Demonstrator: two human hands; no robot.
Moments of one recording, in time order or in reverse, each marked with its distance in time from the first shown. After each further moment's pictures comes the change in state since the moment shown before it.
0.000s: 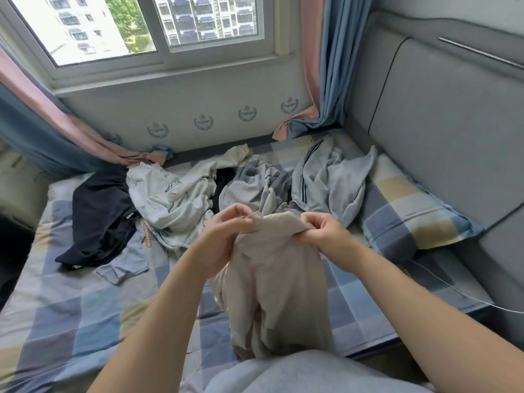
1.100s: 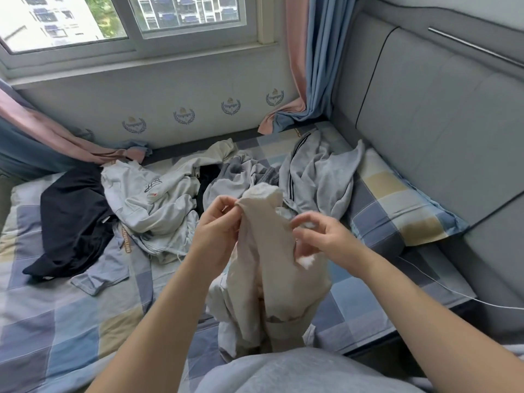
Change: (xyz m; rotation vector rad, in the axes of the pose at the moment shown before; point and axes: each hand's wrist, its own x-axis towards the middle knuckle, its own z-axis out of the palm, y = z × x) left_hand 0.065 -0.014 0.006 -0.167 0.136 0.179; right_hand 0.015 -0.002 -0.042 -0.131 0.018 0.076
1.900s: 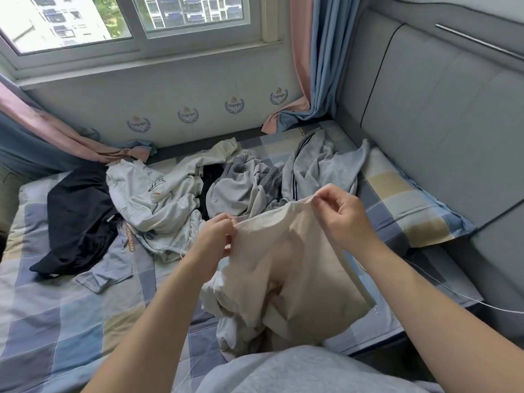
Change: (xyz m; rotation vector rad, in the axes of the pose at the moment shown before) left_hand 0.005 0.000 -0.008 0.415 0.149 -0.276; right_hand 0.017 -0.013 -0.017 -0.124 0.396 -0.304
